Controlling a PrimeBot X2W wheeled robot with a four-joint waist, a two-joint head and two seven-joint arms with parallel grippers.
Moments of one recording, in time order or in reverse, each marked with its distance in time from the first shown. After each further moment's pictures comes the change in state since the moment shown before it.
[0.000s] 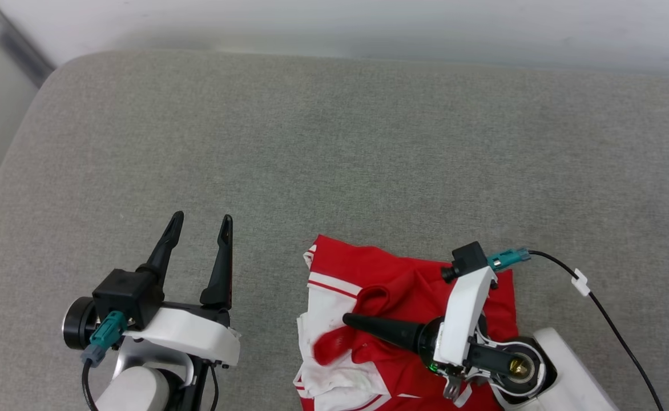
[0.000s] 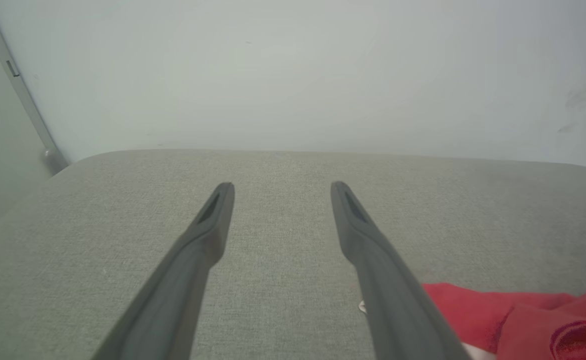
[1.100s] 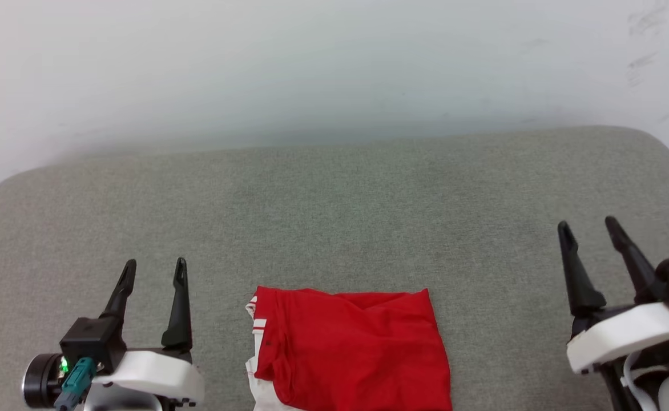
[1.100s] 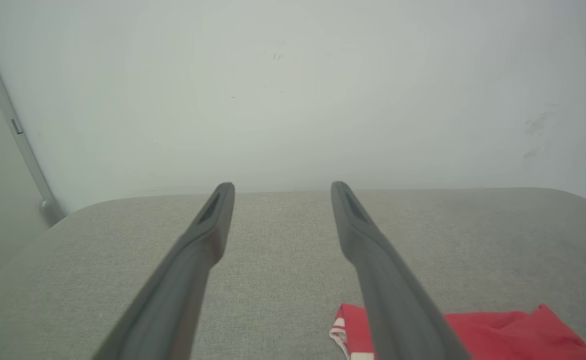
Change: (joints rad) left arm 0.143 0.040 0.064 -0.007 0.011 0.089 -0.035; right arm 0.262 -0.091 -0.391 -0.453 -1.053 0.000 -0.727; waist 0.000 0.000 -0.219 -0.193
